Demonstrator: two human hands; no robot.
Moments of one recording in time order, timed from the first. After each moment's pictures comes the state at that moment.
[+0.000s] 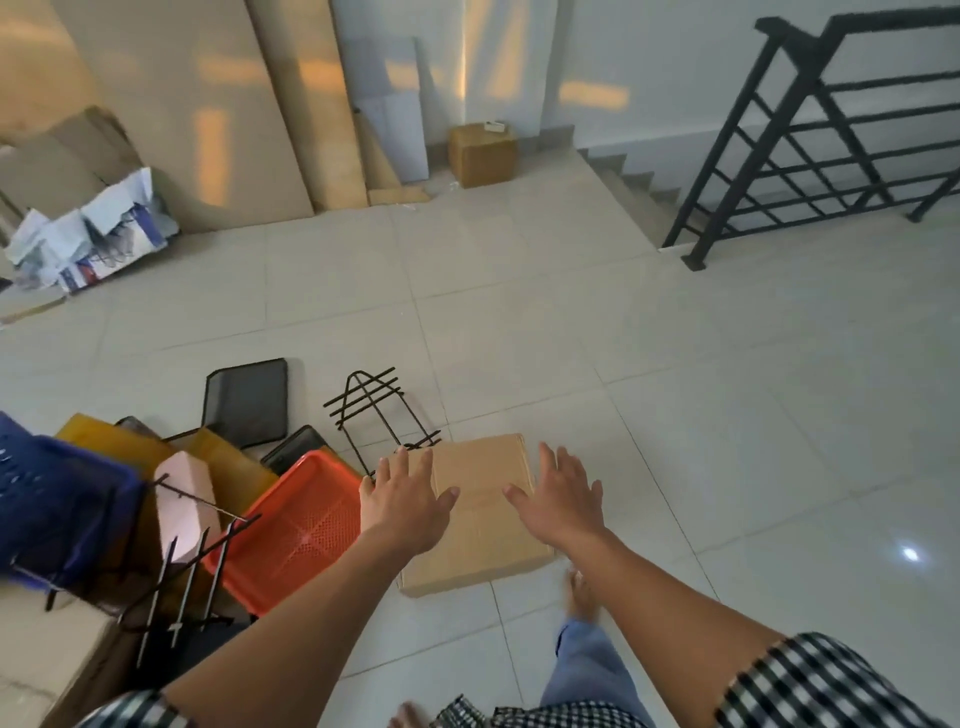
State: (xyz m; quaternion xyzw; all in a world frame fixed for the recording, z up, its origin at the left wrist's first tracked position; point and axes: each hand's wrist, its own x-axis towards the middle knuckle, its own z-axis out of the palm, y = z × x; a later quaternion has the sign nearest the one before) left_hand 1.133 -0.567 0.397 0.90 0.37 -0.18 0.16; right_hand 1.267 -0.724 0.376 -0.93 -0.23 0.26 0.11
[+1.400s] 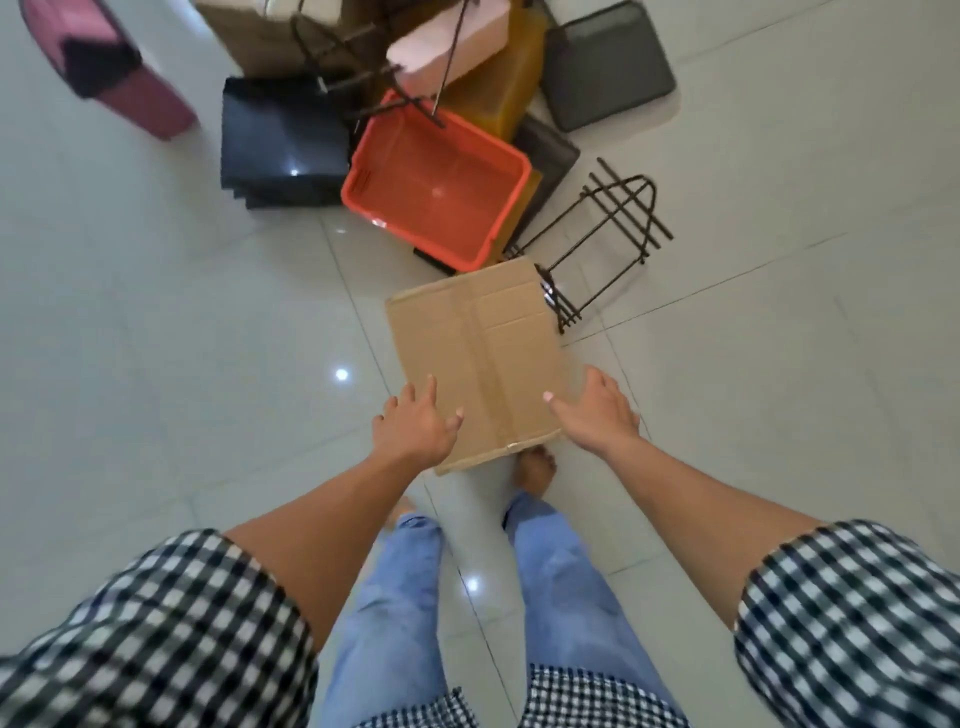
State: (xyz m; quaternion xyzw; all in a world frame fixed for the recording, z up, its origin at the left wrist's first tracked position) left_hand 1.306 -0.663 0.203 0.33 0.83 -0.12 0.43; right_hand 1.498 -0.523 0.200 -0.61 -0.66 0.37 -0.24
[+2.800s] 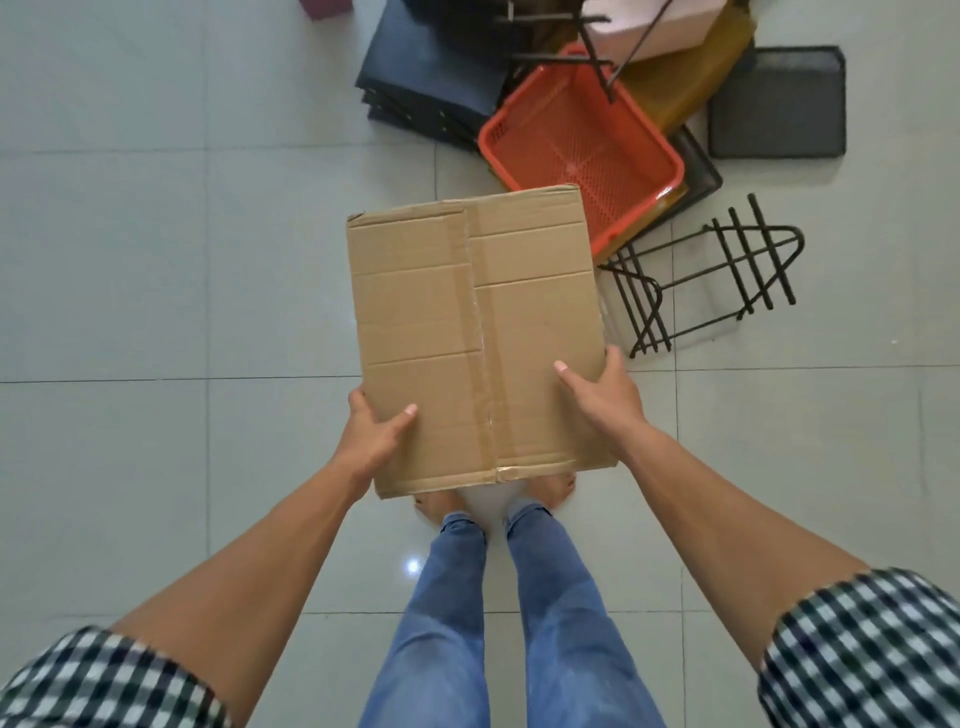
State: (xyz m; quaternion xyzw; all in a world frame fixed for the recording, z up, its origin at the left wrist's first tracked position) left_hand 1.271 -0.826 0.168 -0.14 0.79 0.39 0.45; right_hand 1.406 -0.563 0.174 -0.55 -0.64 0.51 -0.15
